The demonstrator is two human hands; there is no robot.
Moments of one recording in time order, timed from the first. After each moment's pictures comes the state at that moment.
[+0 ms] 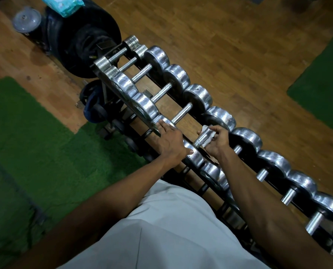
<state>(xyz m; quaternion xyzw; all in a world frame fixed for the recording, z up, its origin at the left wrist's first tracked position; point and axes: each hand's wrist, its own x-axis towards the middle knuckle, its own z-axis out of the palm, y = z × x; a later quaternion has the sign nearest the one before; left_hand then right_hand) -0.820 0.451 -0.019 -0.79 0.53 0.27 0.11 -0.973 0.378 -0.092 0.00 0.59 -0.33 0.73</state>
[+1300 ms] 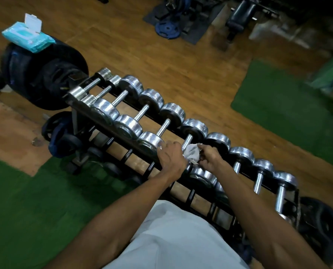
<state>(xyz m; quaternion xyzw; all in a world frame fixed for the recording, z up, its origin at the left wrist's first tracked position) -0.829 0.486 -0.008 -0.73 0.64 0.22 -0.01 -0.984 0.435 -0.061 -0.12 0.72 -0.33 0.60</state>
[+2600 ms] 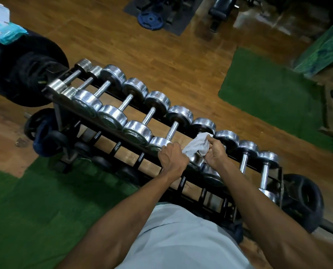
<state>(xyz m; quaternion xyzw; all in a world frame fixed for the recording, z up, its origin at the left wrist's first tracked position) -0.883 0.531 -0.033 -0.71 0.64 0.26 -0.12 -1.047 0.491 -0.046 -0.06 0.67 -0.47 0.57</state>
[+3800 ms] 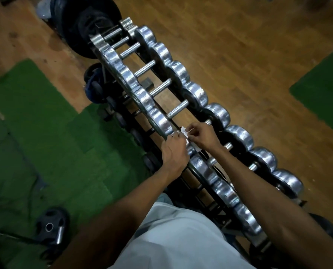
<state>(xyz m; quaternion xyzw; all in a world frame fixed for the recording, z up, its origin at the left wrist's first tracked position) -1.009 0.554 -0.031 -0.82 0.55 0.17 0.00 -1.111 0.440 -0.093 -0.76 0.47 -0.05 0.45</state>
